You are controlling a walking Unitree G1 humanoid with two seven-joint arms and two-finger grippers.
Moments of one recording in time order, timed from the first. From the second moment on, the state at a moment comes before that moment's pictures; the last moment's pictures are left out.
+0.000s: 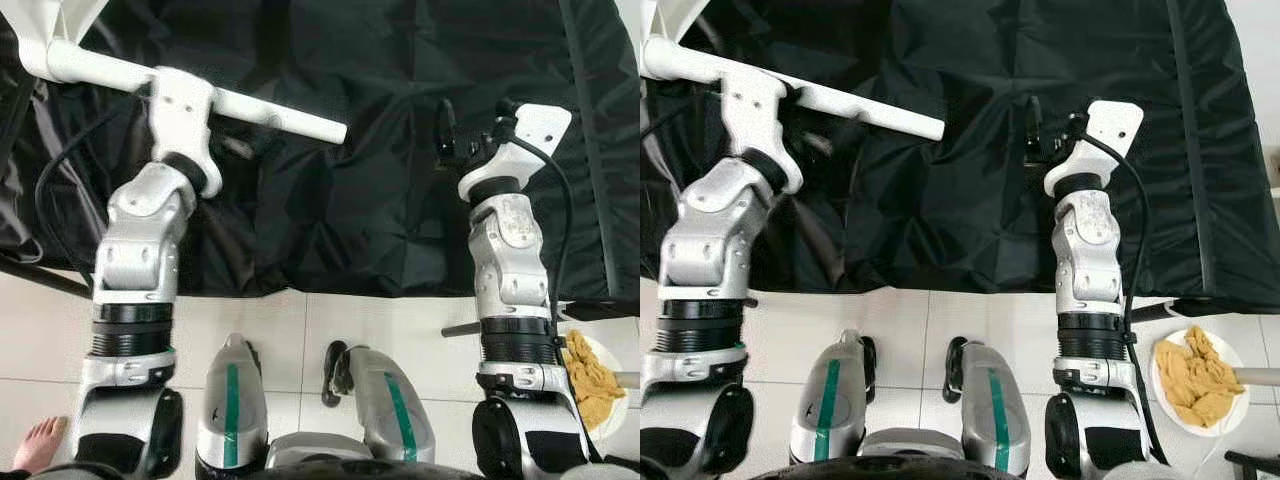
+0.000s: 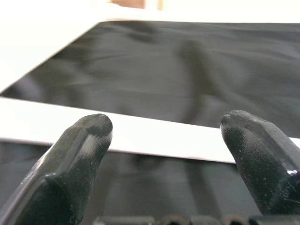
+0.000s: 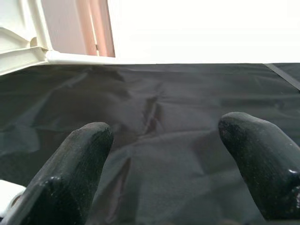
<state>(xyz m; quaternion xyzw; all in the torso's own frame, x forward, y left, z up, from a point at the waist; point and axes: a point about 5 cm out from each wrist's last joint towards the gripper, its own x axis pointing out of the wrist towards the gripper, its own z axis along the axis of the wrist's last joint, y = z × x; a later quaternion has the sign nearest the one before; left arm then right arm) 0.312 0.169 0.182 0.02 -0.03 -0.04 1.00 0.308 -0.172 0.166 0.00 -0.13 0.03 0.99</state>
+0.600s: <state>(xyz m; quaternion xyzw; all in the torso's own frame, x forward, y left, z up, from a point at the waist) 0.302 0.160 0.172 0.02 -0.07 -0.02 1.00 0.302 -0.164 0.151 0.00 -0.14 0.05 0.99</state>
